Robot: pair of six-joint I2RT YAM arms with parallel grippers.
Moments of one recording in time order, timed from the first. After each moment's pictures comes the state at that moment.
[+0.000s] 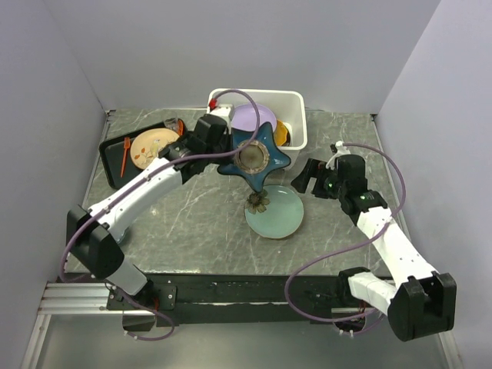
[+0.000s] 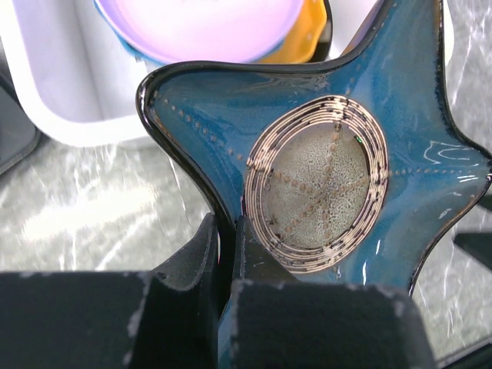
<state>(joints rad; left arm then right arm) -0.67 1.55 1.47 -0.50 -0.18 -0.40 0.18 1.05 0.77 -0.32 -0.26 0.44</state>
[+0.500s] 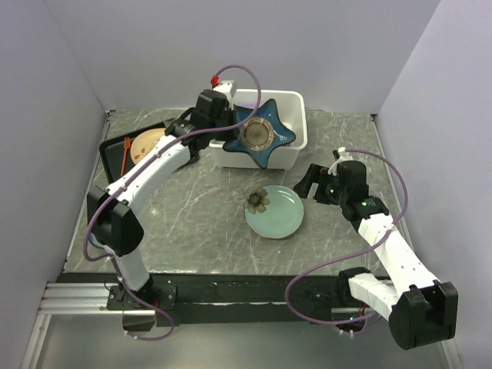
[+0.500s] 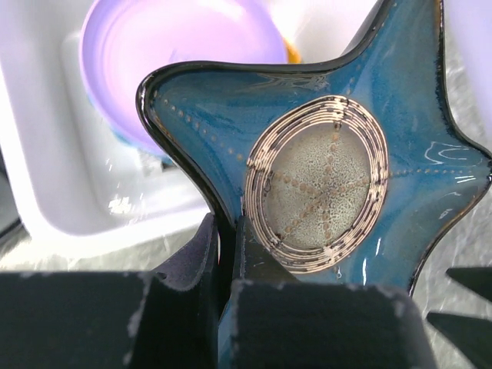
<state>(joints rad) -0.58 1.74 1.73 -0.50 -0.06 -0.37 0.18 0.99 0.71 -0.34 -0.23 0.45</state>
